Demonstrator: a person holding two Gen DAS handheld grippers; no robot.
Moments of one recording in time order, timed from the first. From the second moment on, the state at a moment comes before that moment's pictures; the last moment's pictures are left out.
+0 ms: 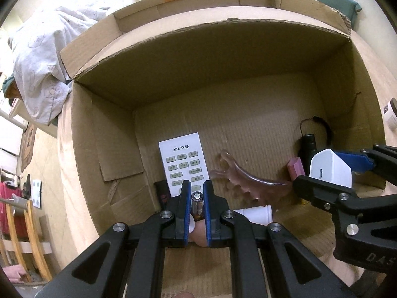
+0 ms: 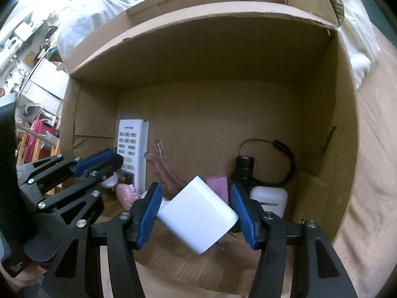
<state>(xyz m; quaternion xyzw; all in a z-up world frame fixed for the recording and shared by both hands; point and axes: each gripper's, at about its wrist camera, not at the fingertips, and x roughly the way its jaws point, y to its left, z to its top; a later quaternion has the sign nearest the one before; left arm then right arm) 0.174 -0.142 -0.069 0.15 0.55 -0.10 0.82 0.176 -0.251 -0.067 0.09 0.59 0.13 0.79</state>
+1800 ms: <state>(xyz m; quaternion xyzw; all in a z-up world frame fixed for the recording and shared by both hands) 0.053 -0.036 0.011 0.01 0.49 -0.05 0.87 0.032 -0.255 0.023 0.09 0.43 0.11 0.89</state>
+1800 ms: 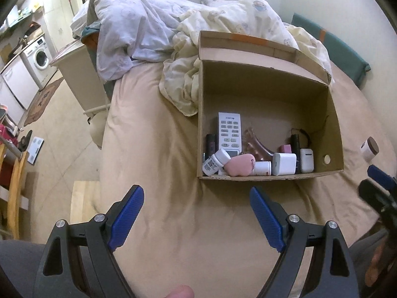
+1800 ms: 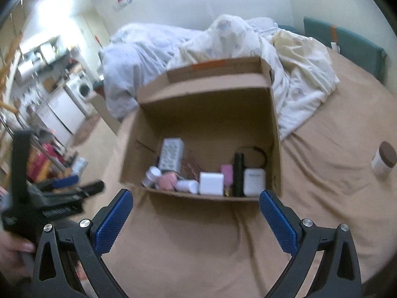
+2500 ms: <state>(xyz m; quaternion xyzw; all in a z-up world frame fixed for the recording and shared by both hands) 0.057 -0.041 0.006 0.01 0.49 -0.04 0.87 0.044 -0.250 0.016 0.09 0.43 0.10 0.89</state>
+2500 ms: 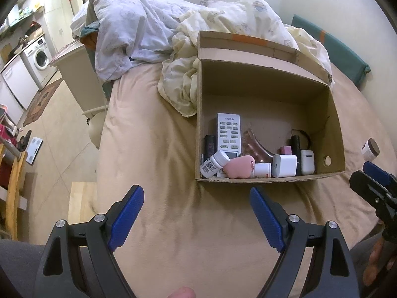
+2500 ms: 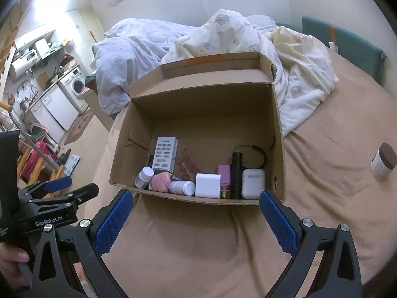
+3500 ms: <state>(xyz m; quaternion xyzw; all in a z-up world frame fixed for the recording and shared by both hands) 0.056 -0.042 0.006 0.00 0.49 -0.03 0.87 0.046 -0.252 0.014 0.08 0.44 0.09 0.89</state>
